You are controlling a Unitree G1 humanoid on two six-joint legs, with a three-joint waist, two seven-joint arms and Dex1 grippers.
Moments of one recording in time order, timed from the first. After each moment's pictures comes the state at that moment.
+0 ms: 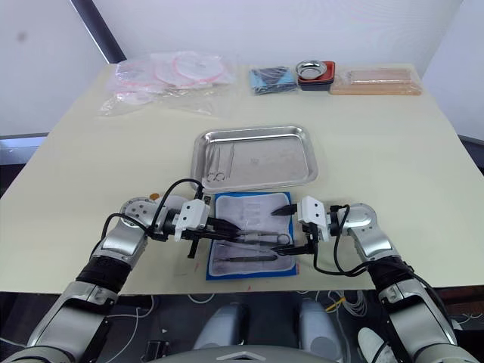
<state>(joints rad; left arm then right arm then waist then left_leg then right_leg) -0.41 0.60 -0.22 0.35 -0.17 -0.25 -1.44 -0.43 -0.39 0.31 0.44 0.19 -0.20 1.32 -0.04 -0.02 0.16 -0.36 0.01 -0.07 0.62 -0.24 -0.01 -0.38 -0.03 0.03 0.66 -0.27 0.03</state>
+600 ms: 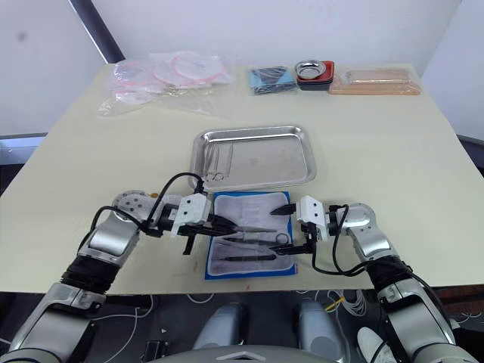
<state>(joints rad) -0.39 0.69 -0.23 0.13 -0.14 -0.02 -1.37 -0.43 -0.38 0.31 0.44 0.19 -0.21 1.32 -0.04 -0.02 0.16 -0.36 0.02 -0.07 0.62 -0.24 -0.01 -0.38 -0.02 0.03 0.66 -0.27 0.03</state>
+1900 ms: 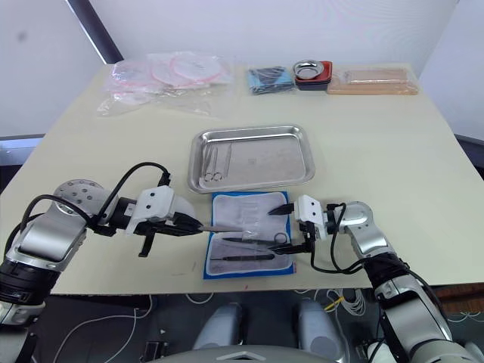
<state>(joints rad) -0.30 0.98 -0.12 -0.14 -0.23 0.24 -1.39 -0.46 -0.37 0.31 0.48 0.19 -0.22 1.34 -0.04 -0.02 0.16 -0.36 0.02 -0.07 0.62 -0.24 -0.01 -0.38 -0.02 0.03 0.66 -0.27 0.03</state>
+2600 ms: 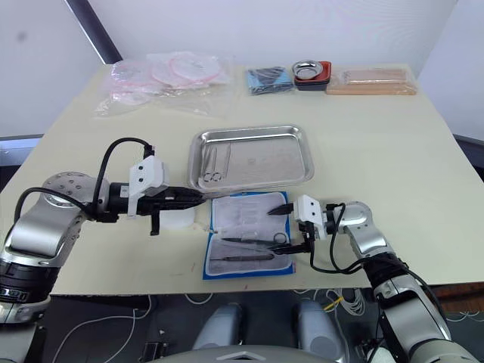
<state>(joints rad) -0.36 0.85 0.00 -0.22 -0.32 0.50 -1.08 -0.46 -0.37 0.31 0.49 0.19 -0.23 1.34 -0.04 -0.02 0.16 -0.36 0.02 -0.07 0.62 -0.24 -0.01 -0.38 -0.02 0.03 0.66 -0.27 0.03</state>
